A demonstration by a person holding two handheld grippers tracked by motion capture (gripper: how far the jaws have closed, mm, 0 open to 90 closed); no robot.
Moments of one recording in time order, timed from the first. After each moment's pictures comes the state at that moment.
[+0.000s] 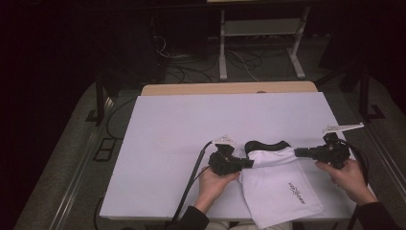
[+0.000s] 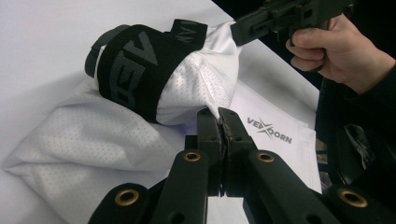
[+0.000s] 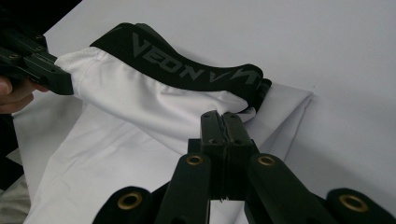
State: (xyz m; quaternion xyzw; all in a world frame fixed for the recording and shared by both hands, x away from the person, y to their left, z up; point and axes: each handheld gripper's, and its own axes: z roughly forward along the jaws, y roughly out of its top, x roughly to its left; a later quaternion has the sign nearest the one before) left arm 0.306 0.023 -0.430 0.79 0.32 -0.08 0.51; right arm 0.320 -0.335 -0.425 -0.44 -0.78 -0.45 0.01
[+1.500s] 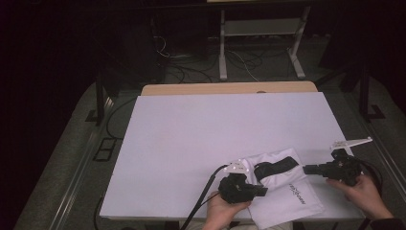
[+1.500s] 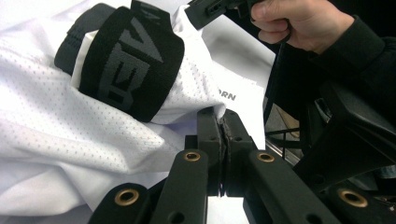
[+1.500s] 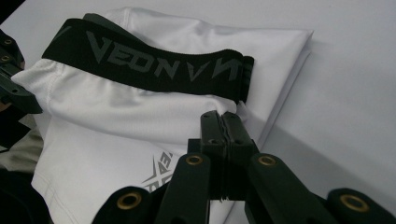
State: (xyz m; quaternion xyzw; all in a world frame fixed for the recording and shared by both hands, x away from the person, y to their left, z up) left arm 0.243 0.000 -0.451 0.81 0.28 -0.11 0.51; right arm 0.281 -0.349 -0.436 -0.44 -0.80 -0.40 0.02
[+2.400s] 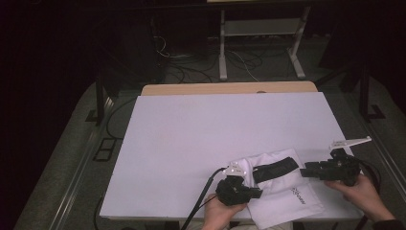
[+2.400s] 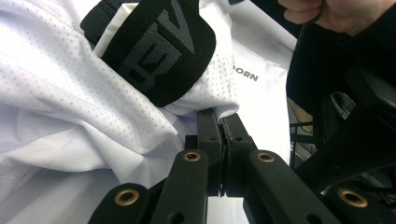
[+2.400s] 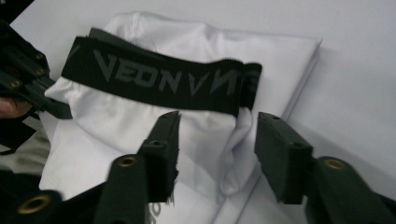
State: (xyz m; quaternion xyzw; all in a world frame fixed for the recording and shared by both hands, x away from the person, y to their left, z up) left arm 0.244 0.007 -0.464 0.82 0.30 -0.10 0.49; right arm 0.282 -0.343 -0.432 -0.44 -0.80 -0.41 0.02
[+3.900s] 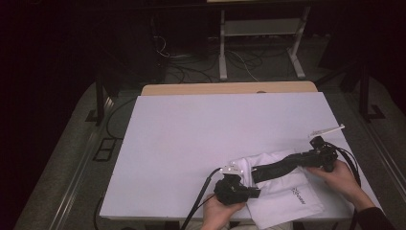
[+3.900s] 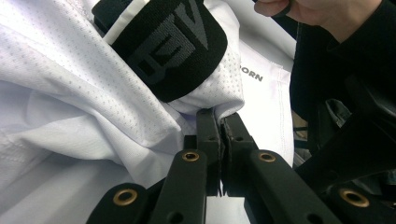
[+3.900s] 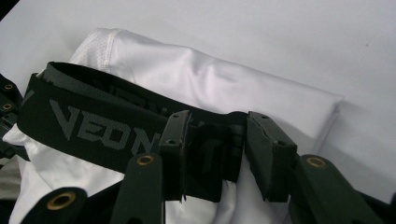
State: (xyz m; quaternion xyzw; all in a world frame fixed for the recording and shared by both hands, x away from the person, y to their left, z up) left arm 0.247 0.011 -0.470 0.80 0.32 -0.12 0.49; right arm 0.330 -0.313 -0.447 -0.43 -0.81 -0.39 0.05
